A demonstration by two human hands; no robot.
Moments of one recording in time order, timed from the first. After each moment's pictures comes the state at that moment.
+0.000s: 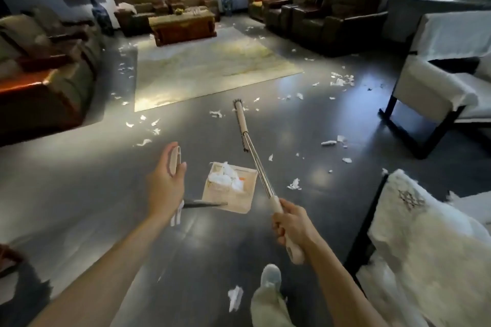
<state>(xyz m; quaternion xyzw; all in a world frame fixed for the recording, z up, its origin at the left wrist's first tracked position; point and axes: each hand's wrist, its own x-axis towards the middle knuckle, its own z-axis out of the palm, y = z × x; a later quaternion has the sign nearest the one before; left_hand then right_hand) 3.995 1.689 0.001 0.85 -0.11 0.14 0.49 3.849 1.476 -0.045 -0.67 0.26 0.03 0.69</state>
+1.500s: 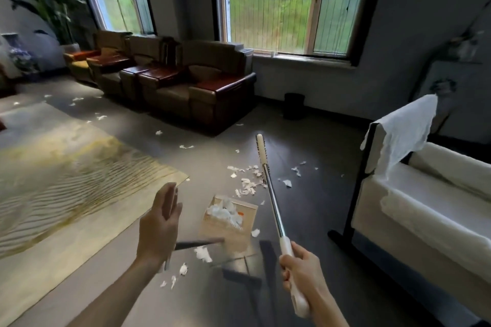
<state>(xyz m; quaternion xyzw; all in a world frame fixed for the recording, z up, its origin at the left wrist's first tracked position) 5.151 0.554 0.033 0.78 -0.37 -0.02 0.50 4.904 0.463 -0.008 -0.44 0.51 -0.27 0.68</state>
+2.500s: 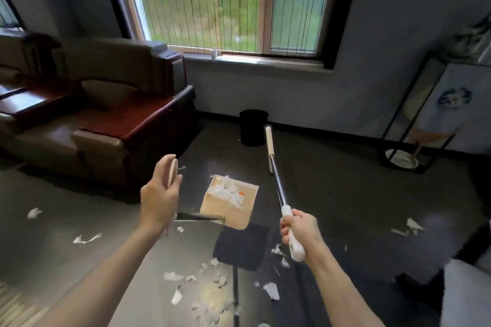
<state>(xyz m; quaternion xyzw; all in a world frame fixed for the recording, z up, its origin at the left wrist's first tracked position) 5.478 -0.421 0.010 0.70 -0.48 -0.10 0.53 5.216 -0.471 -0.034 -0.33 0.59 -0.36 0.64</state>
